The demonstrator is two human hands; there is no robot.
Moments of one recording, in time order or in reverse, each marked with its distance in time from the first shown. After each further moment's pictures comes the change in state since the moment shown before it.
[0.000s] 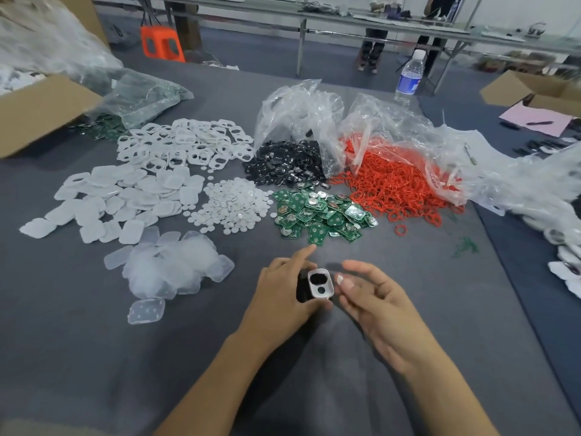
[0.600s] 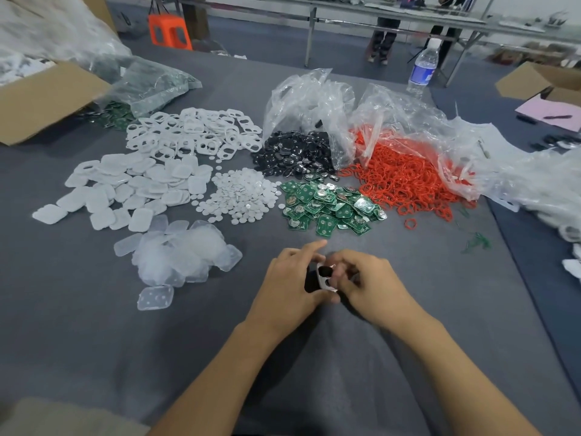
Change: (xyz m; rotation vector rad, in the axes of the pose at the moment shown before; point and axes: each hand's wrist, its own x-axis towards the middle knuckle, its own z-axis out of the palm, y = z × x) left_hand 0.000 -0.001 0.000 -0.042 -0.028 -0.011; right_hand 0.034 -0.005 0.005 -1.305 -0.103 -0.326
